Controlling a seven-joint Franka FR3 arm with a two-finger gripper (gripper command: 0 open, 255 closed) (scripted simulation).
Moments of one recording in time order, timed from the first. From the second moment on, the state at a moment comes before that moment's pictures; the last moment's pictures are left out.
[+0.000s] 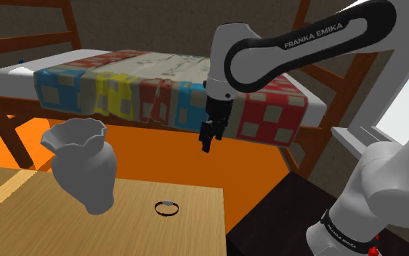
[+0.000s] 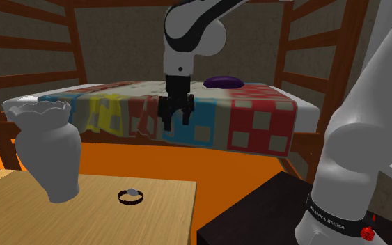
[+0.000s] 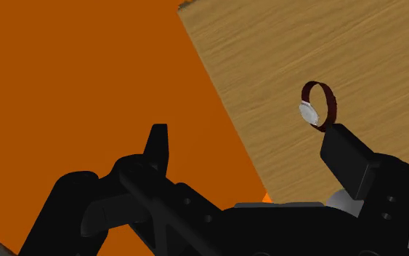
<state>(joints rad) 0.21 -0.29 0.21 -2.37 0.19 2.08 0.00</state>
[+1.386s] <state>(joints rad) 0.34 0.24 0.35 -2.22 0.04 2.37 0.09</state>
